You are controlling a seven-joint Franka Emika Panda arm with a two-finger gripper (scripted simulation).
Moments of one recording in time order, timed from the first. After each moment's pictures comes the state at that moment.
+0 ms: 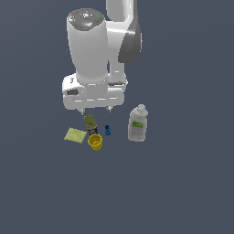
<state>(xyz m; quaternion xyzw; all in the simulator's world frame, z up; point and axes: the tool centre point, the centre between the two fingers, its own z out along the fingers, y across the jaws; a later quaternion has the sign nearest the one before) -0.002 -0.080 0.261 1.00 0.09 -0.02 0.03</state>
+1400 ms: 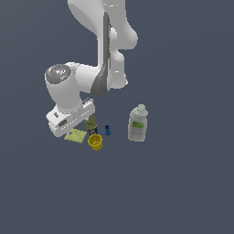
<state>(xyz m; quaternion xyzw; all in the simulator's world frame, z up) -0.012 -0.185 0.141 0.91 0.40 -0.04 0.03</state>
